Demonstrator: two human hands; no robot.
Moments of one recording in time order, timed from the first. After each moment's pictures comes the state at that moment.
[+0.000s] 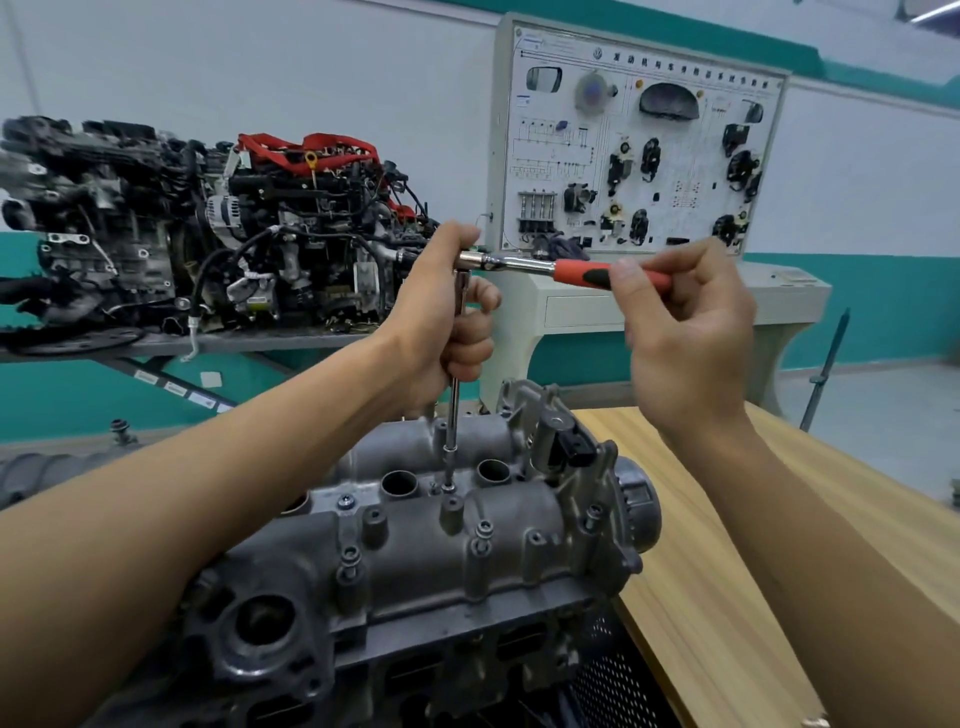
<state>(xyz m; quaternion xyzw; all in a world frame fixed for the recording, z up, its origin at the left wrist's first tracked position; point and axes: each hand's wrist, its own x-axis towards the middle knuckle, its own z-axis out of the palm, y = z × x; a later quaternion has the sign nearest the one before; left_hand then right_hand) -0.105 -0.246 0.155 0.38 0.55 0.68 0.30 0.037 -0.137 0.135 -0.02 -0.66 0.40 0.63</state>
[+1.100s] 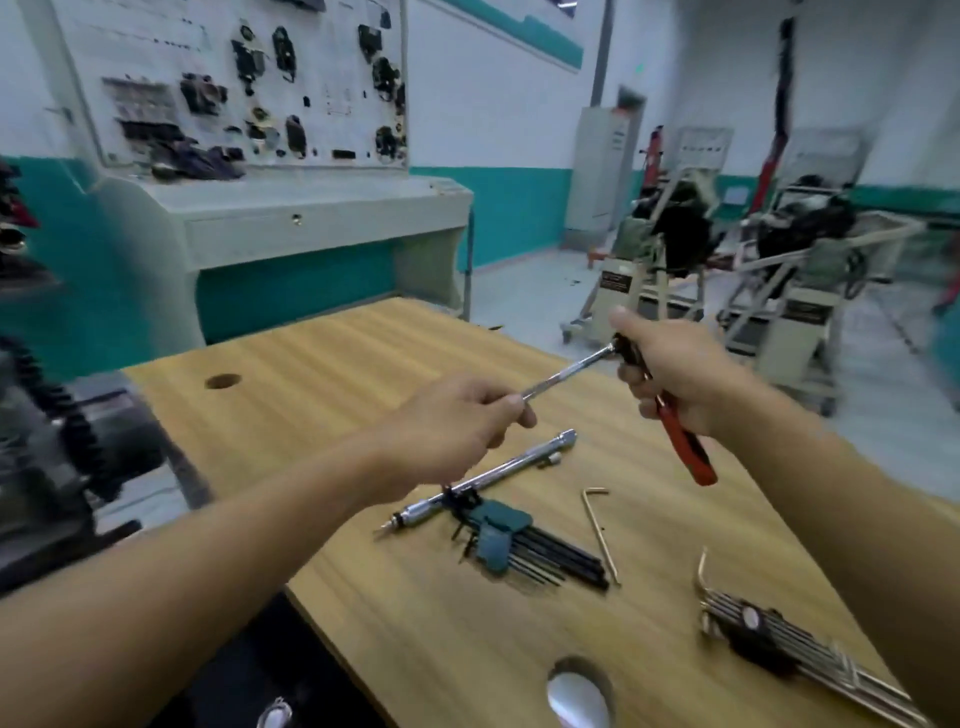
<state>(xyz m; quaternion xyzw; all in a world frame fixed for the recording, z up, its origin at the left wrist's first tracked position) 0.195 -0.096 0.034 0.66 0.55 0.35 0.37 0.404 0.000 0.058 -0.55 -0.57 0.43 0.42</state>
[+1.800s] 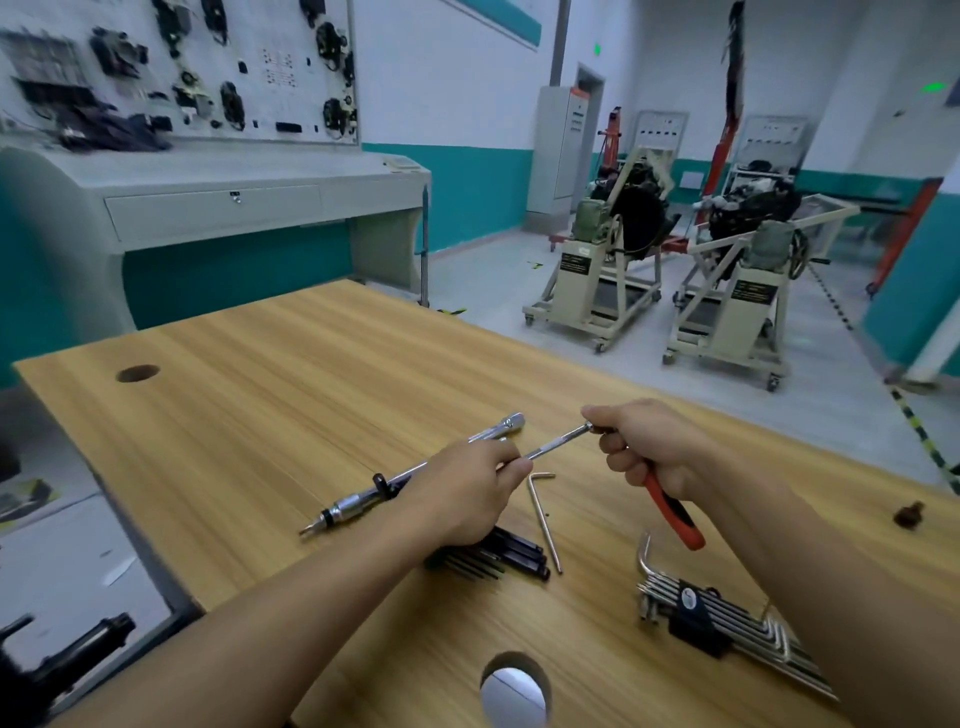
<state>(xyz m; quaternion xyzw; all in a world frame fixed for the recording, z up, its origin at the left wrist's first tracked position) 0.252 -0.041 -0.064 0.74 0.60 0.21 0.20 0.464 0.019 -0.027 -0.61 -0.50 0.54 0.30</state>
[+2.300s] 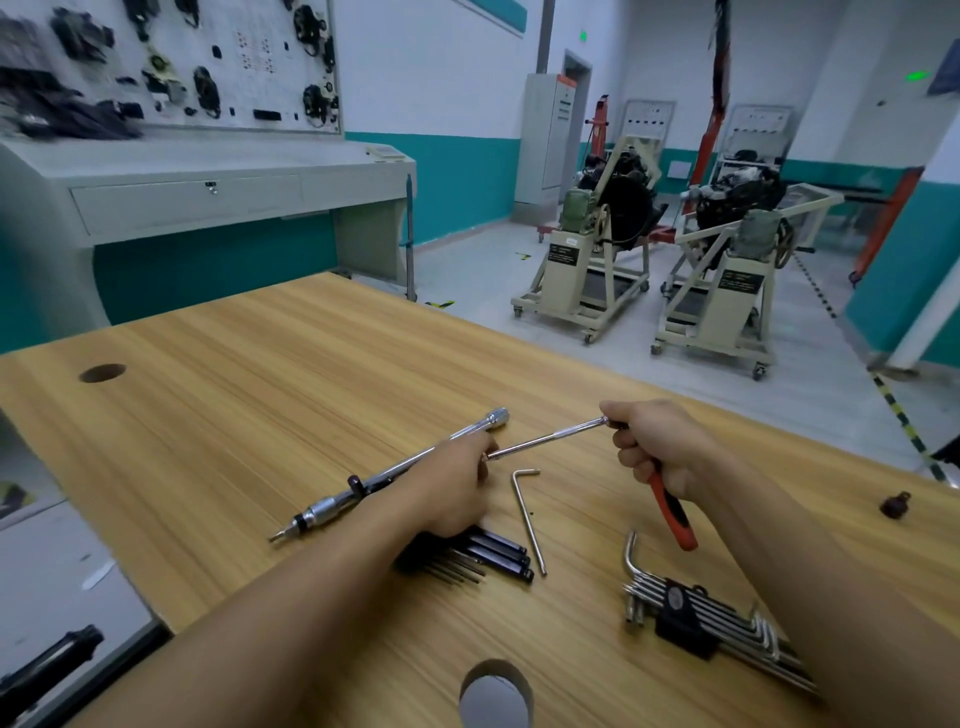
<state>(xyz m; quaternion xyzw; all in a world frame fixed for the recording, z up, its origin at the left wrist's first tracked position) 0.252 -0.006 -0.087 0.74 0.60 0.16 0.25 0.488 0.027 -0.041 -0.64 -0.45 0.51 0.35</state>
